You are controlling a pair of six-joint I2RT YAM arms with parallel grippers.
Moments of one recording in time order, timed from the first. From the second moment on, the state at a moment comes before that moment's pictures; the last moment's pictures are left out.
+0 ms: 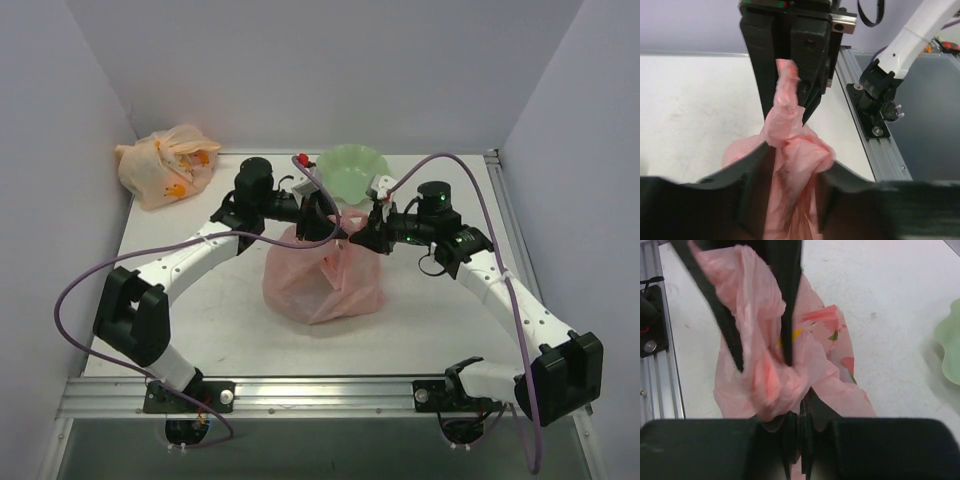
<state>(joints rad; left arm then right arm) -0.55 1.60 1.23 0.31 1.18 -0.08 0.40 1.22 1.00 -0.24 -0.77 -0.28</state>
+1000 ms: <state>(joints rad) -0.46 1.42 1.09 -0.04 0.91 0.34 0.40 1.17 0.98 -0.25 -0.75 -0.29</state>
